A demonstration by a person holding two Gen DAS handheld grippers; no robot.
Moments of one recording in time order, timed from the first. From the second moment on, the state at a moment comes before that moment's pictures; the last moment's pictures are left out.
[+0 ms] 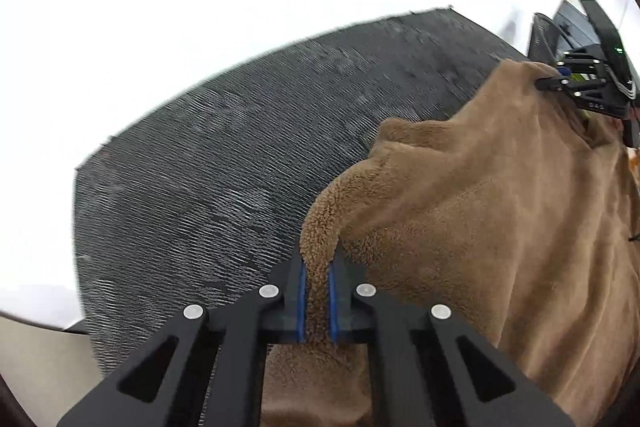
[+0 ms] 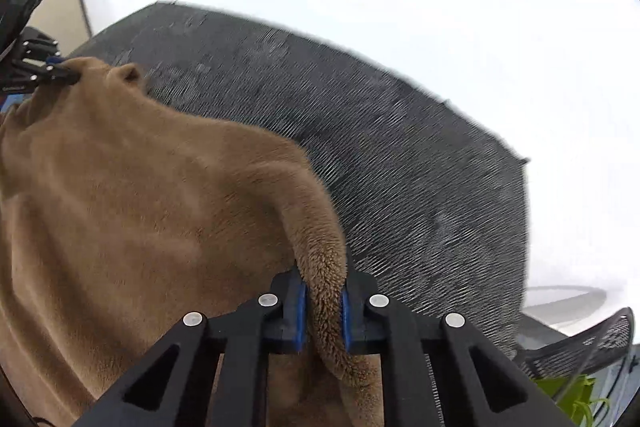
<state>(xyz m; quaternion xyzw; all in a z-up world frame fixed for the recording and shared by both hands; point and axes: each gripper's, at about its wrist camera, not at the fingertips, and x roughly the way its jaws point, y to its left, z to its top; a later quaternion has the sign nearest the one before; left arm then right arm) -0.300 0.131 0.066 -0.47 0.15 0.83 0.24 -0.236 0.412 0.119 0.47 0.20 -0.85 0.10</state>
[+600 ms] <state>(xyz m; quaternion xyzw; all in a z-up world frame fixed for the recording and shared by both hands) -0.355 0.149 0.043 -0.44 0.22 0.86 0.13 -0.293 0.395 0.105 0.41 0.22 -0.88 0.00</state>
